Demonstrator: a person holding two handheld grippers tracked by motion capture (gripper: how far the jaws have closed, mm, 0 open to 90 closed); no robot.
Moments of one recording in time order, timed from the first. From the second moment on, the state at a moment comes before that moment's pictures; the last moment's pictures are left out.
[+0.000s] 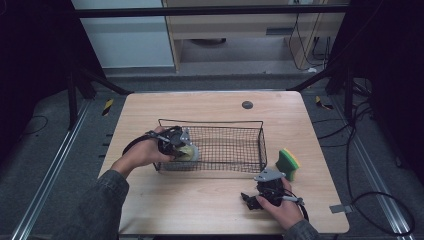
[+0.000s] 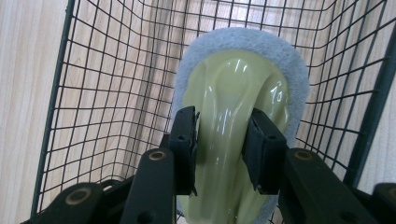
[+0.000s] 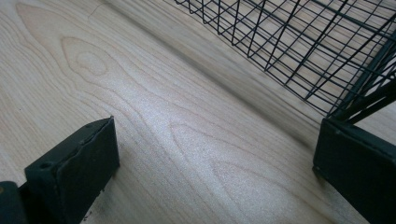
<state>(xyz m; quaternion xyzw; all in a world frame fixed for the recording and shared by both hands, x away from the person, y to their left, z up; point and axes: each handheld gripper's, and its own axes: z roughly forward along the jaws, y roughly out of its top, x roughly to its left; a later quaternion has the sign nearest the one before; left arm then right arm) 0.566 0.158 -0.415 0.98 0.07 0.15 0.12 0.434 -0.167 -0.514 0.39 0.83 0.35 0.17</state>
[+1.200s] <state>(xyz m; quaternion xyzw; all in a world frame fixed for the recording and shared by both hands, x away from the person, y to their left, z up) 0.561 0.164 -0.401 0.97 0.09 0.17 0.17 0.434 -0.167 -0.514 0.39 0.83 0.35 0.17</state>
